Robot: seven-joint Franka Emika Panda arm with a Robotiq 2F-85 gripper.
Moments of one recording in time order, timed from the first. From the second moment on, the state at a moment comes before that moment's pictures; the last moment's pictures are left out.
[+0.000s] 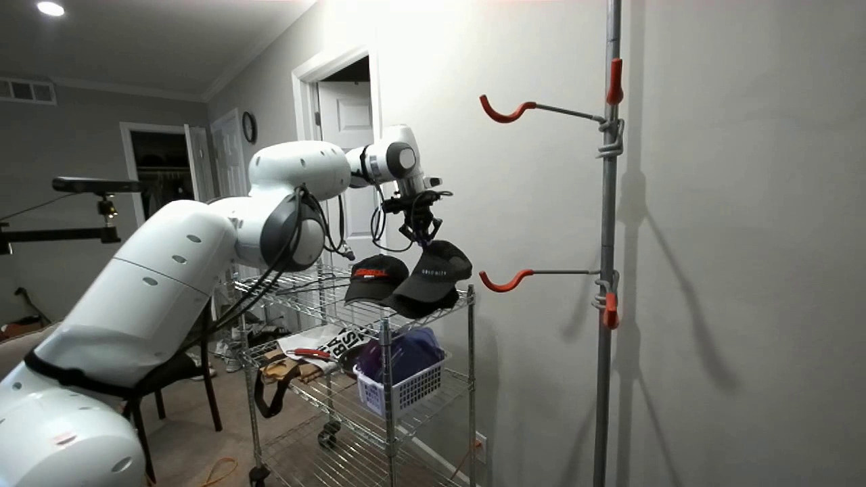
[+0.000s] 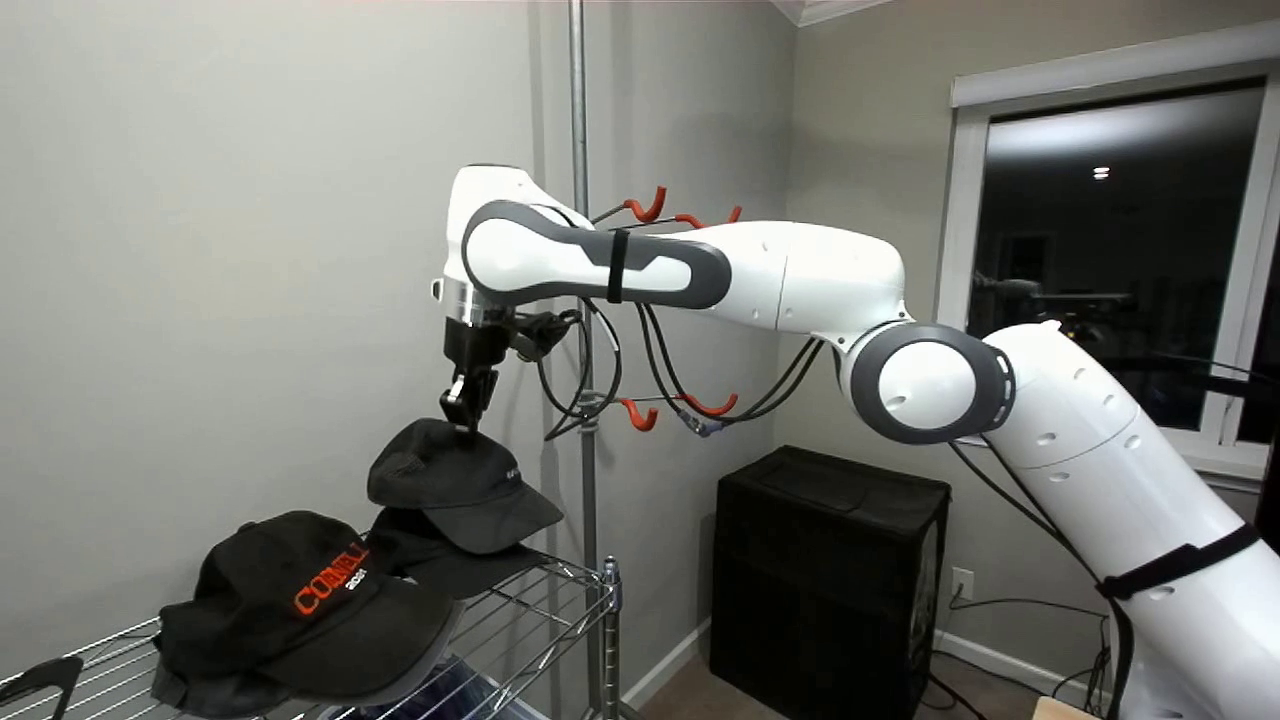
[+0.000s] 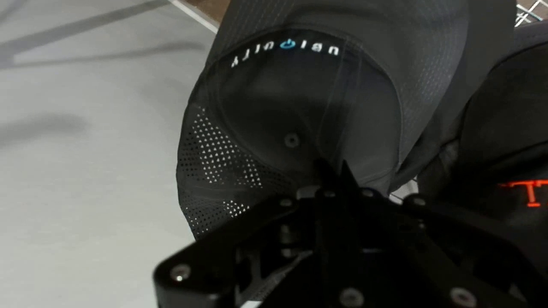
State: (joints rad) arm 0.37 0.68 0.18 -0.77 -0.22 1.68 -0.19
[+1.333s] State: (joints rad) arm 0.53 0.66 -0.09 -0.37 -0.51 1.22 -0.16
